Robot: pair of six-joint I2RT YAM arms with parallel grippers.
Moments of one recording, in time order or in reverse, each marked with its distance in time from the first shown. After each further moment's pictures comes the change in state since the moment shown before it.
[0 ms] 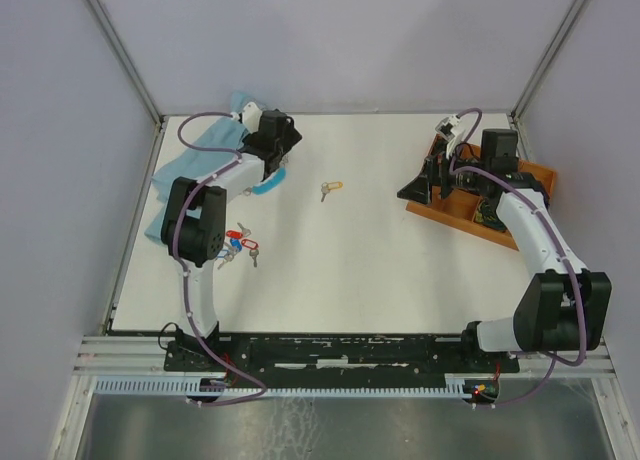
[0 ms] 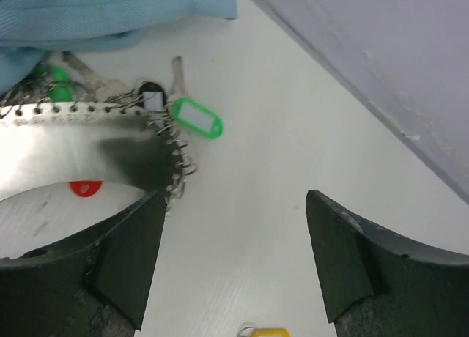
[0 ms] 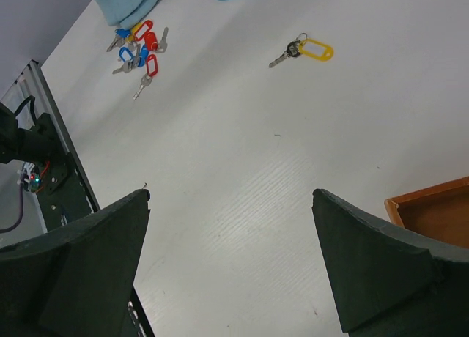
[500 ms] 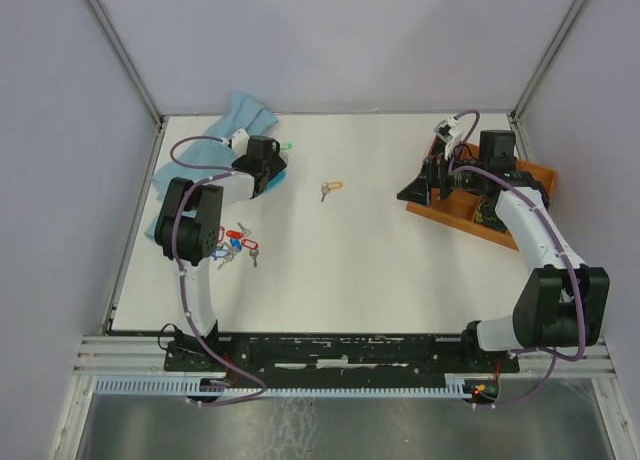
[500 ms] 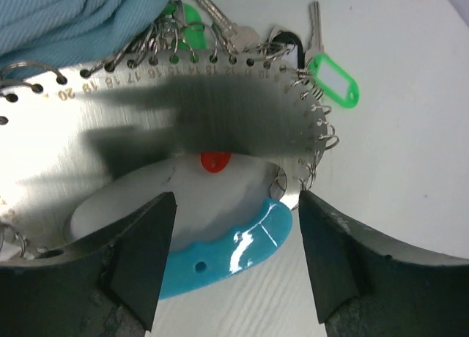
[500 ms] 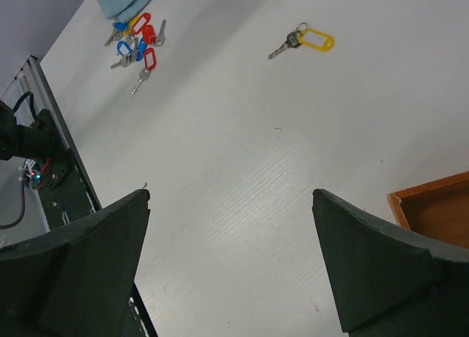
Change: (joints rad) left arm 0.052 -0.008 -0.218 0.046 -0.028 0.022; right arm 0.000 0.026 0.003 -0.024 0.004 -0.018
